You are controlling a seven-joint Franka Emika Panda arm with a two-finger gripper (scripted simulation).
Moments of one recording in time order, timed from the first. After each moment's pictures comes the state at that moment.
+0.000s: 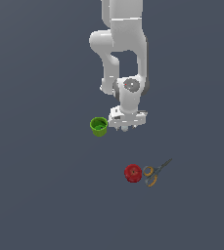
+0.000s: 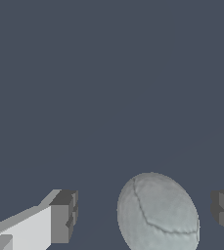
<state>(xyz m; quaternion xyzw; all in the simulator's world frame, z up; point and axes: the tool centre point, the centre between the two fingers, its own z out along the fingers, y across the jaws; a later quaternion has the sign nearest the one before) -0.138 0.083 0.025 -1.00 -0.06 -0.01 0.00</state>
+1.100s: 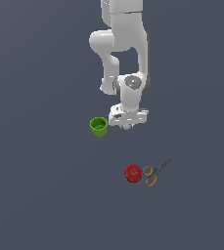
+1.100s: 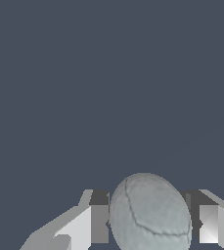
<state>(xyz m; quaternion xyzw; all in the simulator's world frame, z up) -0.138 0.085 0.039 -1.00 -0.05 0.00 0.00</state>
